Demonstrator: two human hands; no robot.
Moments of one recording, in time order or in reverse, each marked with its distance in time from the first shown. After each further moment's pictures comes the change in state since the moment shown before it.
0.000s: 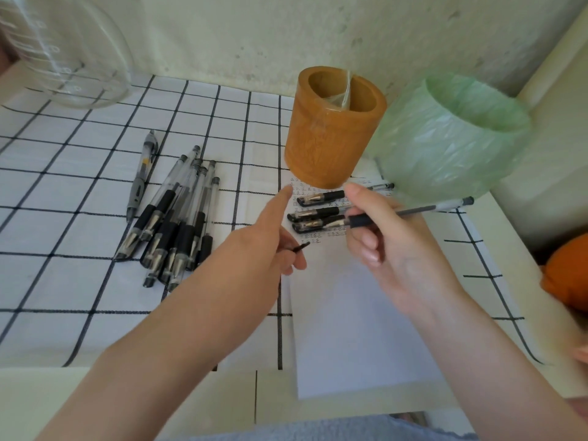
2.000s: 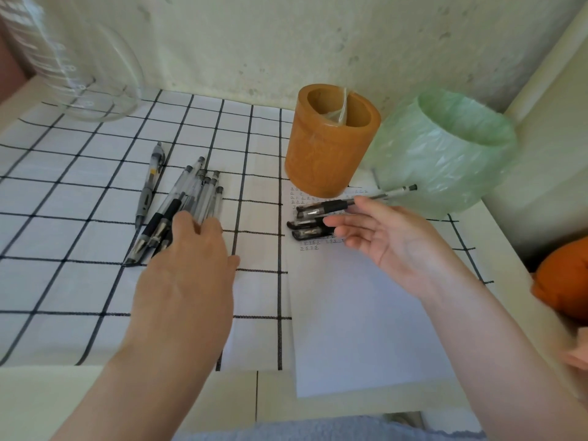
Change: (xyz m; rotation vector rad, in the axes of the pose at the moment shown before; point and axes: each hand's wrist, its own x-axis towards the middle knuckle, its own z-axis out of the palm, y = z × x) left_hand -0.020 -0.015 -0.012 0.887 0.295 -0.264; right_hand 0.014 -0.016 -0.008 -0.011 -0.059 0.169
